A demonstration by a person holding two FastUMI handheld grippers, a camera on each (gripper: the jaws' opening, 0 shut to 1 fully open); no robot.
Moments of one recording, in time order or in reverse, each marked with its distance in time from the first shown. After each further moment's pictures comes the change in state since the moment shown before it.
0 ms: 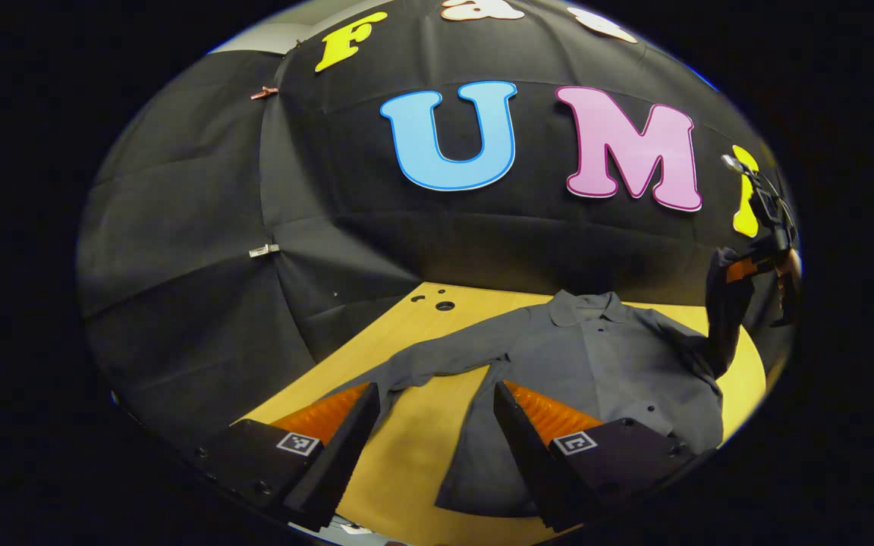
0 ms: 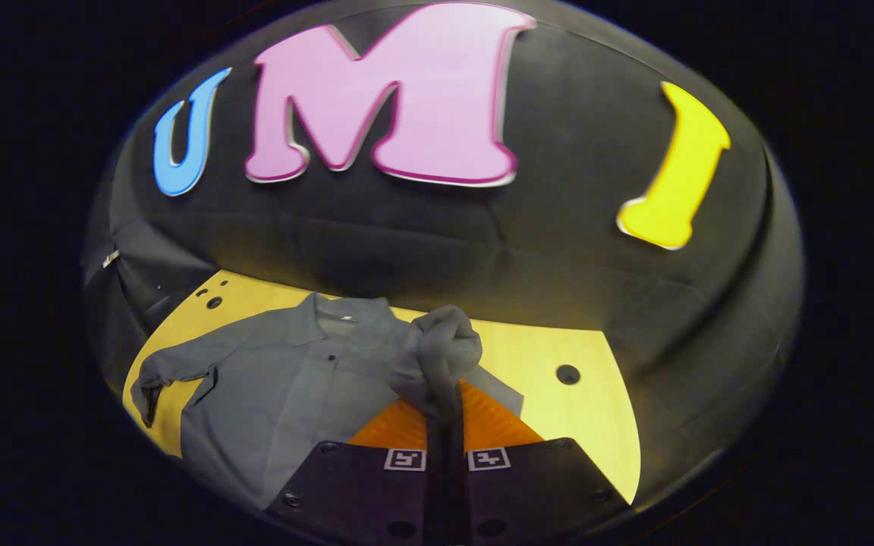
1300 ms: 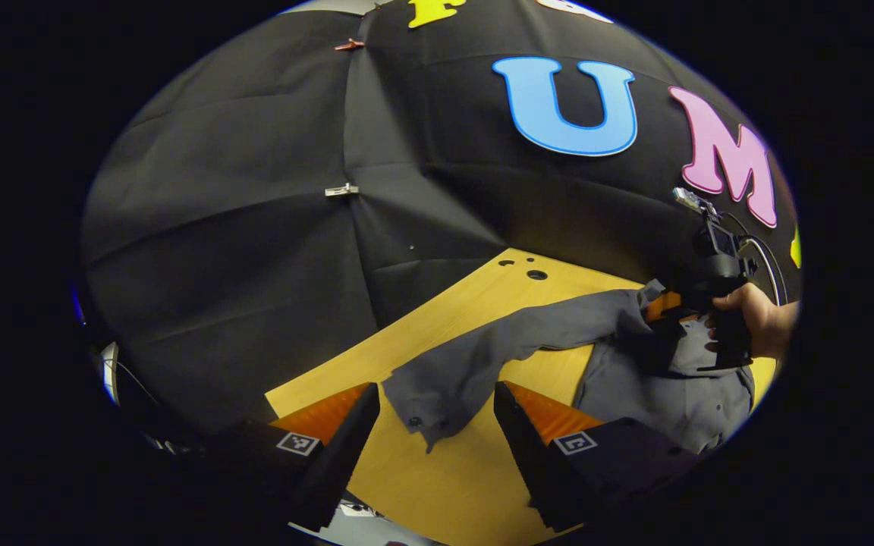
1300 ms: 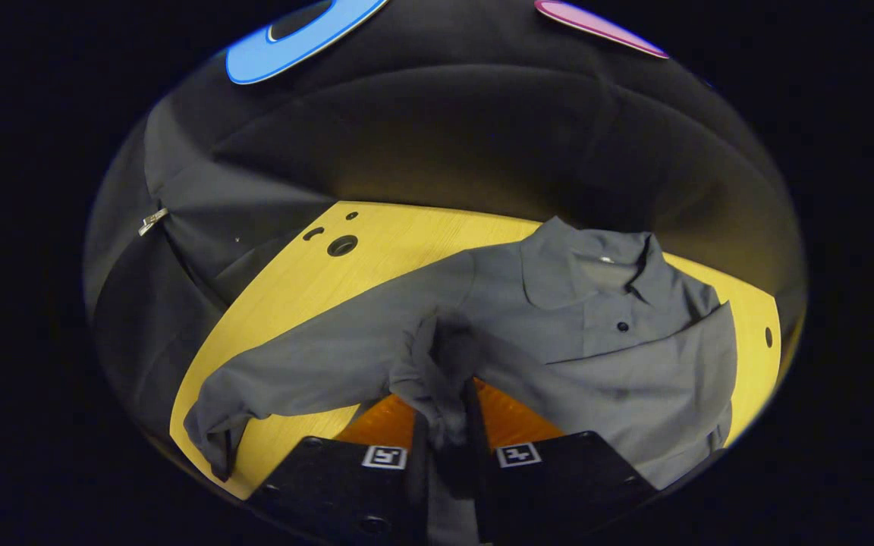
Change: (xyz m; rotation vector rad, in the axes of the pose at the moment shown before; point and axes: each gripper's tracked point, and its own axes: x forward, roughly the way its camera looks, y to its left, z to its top) left arm 0.041 0.130 -0.076 -0.183 0.134 0.217; right arm 0.120 0.372 -0.084 0.066 0.264 0.347
